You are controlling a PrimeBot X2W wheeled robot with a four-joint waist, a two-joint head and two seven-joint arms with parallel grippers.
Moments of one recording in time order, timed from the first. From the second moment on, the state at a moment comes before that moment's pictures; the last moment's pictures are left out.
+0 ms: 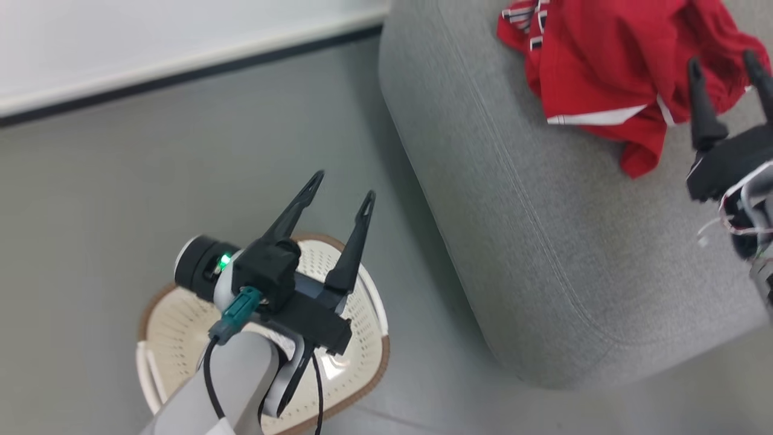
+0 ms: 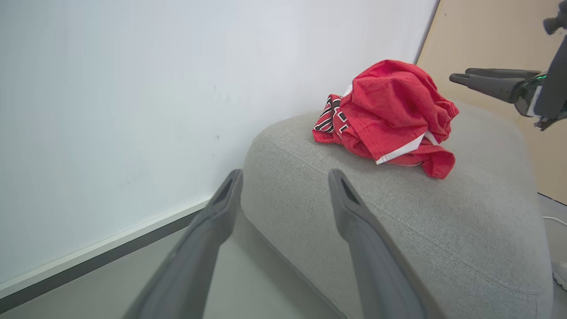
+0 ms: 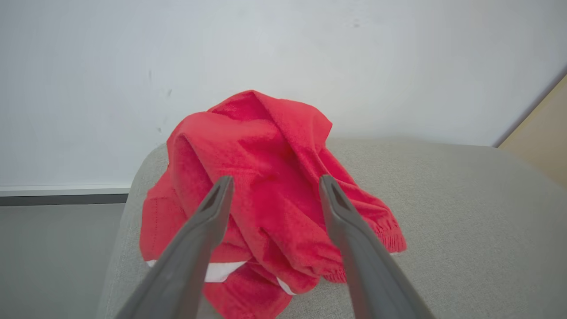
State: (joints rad) left arm -0.53 0.21 -0.63 0.21 -0.42 0.10 -0.21; right arm -0.97 -0.43 0.48 0.88 0.48 0.06 -0.25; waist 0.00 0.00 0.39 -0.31
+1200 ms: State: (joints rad) left arm 0.03 0.20 -0.21 0.21 -0.49 0.12 -0.25; right arm -0.32 -0.28 0.42 0.38 0.46 -0.09 -0.25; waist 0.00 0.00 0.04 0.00
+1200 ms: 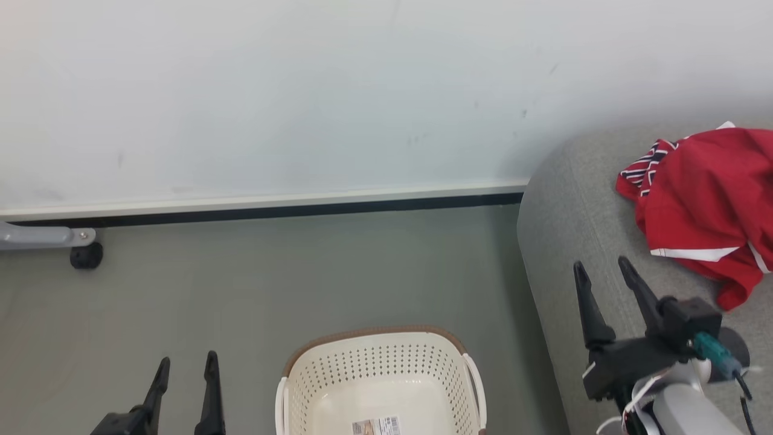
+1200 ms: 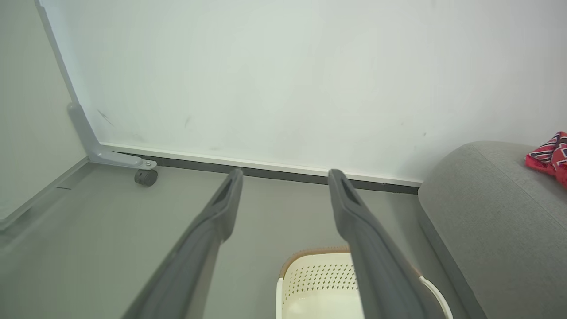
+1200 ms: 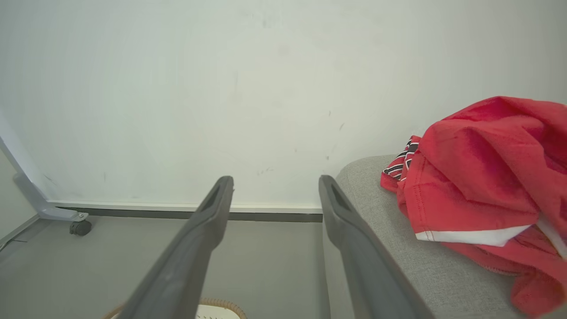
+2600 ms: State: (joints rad) left arm 0.15 0.15 -0.15 0.08 -0.36 0.12 -0.25; right arm -0.03 -0.21 0.30 0.13 0.38 -0.12 -0.25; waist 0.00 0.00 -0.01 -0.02
